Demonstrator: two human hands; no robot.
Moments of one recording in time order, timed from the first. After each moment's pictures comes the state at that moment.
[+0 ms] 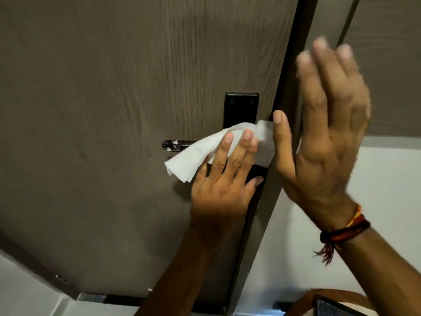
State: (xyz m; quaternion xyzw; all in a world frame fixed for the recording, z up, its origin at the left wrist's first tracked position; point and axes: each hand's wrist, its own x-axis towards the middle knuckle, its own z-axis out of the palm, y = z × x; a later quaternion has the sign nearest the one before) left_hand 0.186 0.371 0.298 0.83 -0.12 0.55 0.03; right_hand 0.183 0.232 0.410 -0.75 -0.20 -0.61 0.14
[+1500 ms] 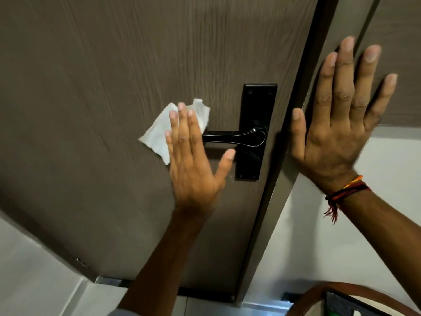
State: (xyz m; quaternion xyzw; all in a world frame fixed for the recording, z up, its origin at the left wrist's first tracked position) left_hand 0.186 0.431 0.316 0.83 -0.01 0.52 0.21; right_hand 0.234 0.213 0.388 -0.74 -0.08 -0.67 -0.03
